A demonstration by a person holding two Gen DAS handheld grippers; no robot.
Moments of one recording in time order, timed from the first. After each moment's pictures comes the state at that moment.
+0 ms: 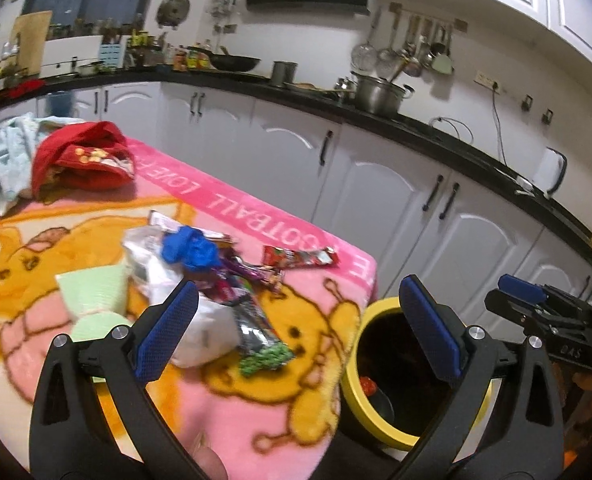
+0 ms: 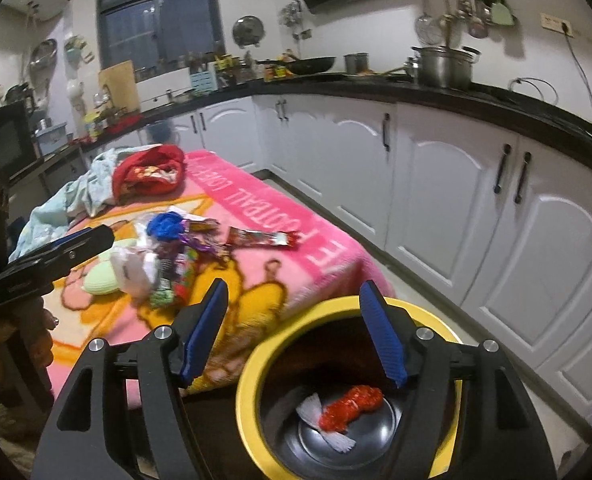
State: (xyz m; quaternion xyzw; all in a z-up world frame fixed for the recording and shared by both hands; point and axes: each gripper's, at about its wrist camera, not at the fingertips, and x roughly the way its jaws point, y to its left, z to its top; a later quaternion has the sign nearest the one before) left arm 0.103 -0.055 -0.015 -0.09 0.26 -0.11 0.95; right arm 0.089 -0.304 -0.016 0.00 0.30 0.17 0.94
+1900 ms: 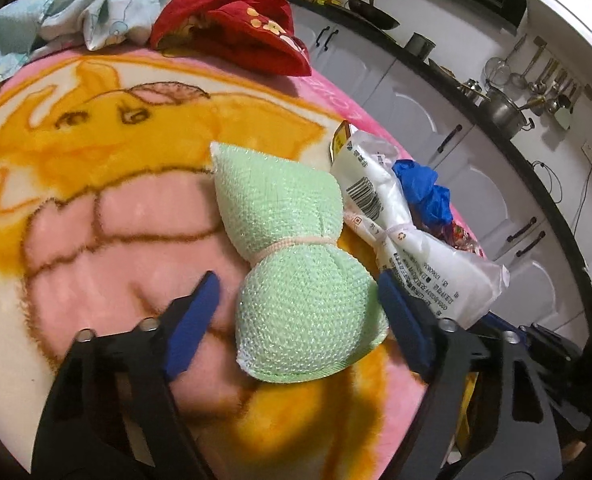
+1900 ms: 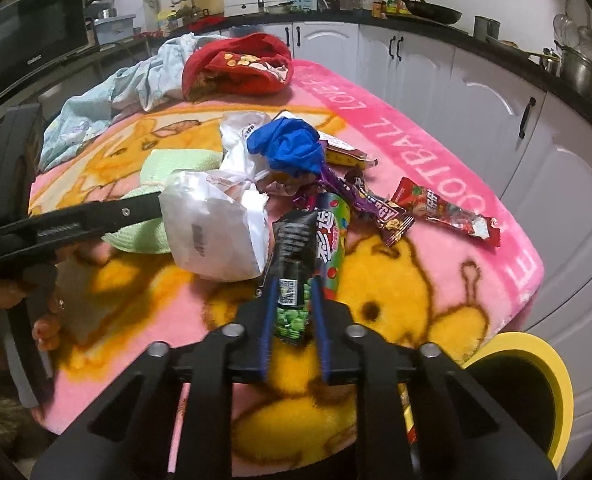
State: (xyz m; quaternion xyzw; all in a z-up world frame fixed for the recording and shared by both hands) left arm 0.130 0.092 -0.111 -0.25 0.37 0.01 0.89; right arm 0.155 -0.121 -0.090 -0.12 0.39 0.30 0.86
